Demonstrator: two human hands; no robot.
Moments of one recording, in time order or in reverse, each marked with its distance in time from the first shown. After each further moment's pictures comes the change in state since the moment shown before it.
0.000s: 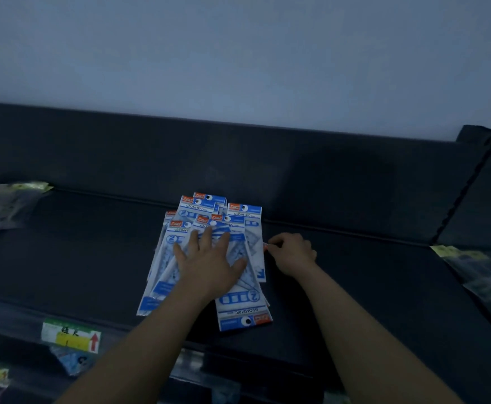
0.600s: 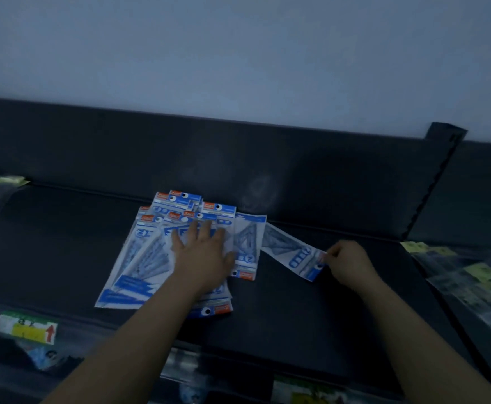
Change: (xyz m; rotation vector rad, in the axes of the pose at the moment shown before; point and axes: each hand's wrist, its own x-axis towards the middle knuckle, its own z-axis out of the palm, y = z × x) left_hand -0.004 0.054 0.003 0.073 0.071 0.095; right_hand -0.019 0.121 -0.089 0.051 0.085 0.125
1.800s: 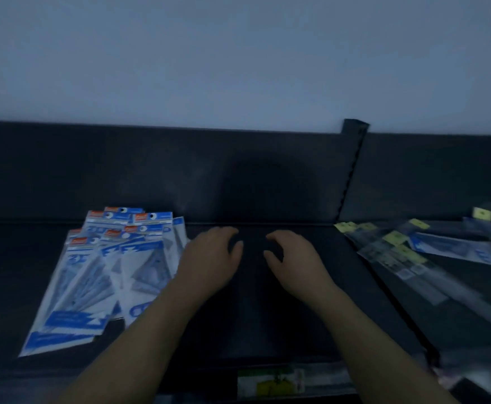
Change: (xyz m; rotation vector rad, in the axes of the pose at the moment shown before) left_hand -0.007 0.080 -0.020 -0.428 0.186 0.356; right_hand -0.069 -0.009 -0.012 -0.146 0.190 -0.390
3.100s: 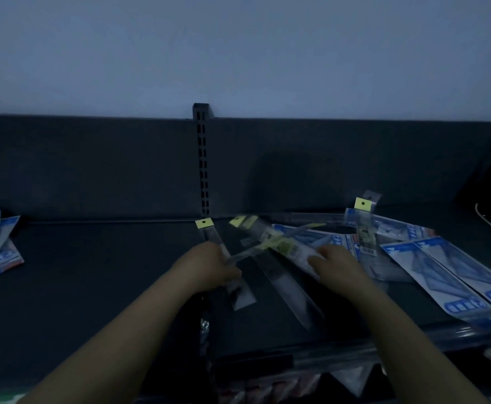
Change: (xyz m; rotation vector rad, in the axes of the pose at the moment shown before) left_hand 0.054 0.257 0.164 -0.080 -0.508 -0.226; right_hand -0.058 0.336 -0.161 0.127 -0.136 0.444
